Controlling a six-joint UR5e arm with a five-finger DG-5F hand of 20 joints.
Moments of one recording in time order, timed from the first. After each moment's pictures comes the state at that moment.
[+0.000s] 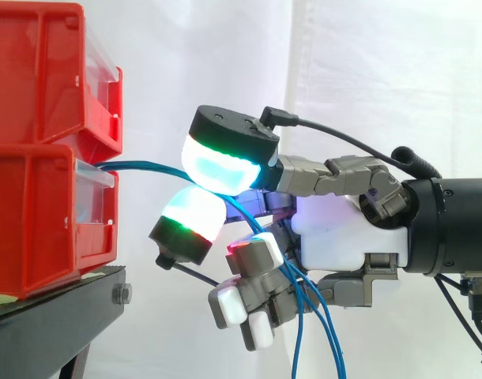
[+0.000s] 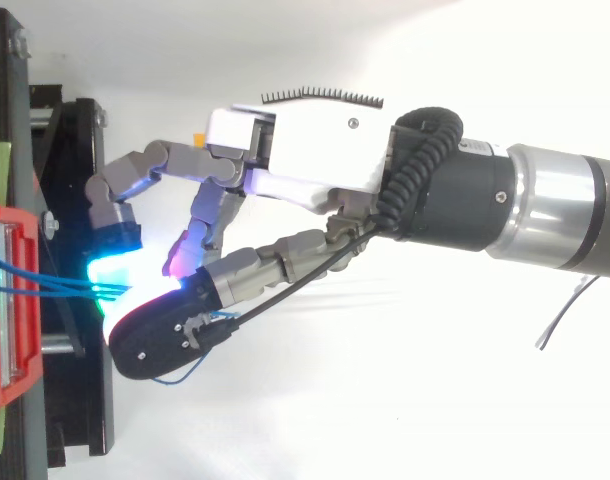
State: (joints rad) arm 0.13 -2.37 -1.09 -2.80 -1.32 -0.10
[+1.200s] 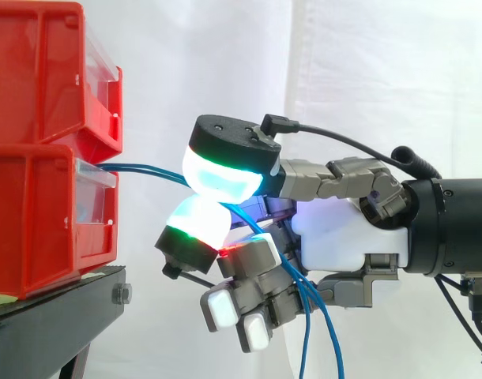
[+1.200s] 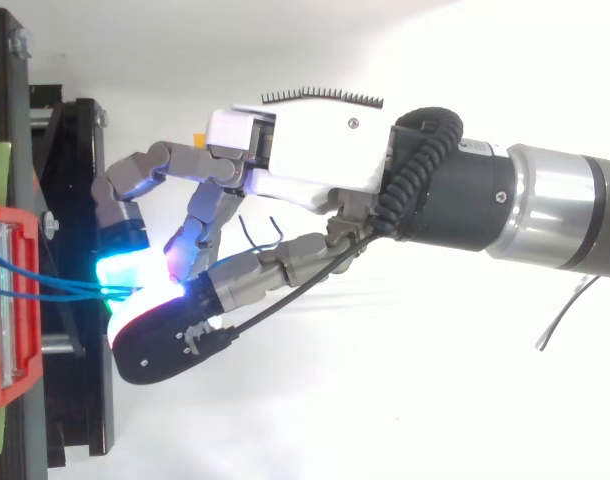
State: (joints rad) arm 0.13 -2.37 -1.09 -2.80 -1.32 -0.10
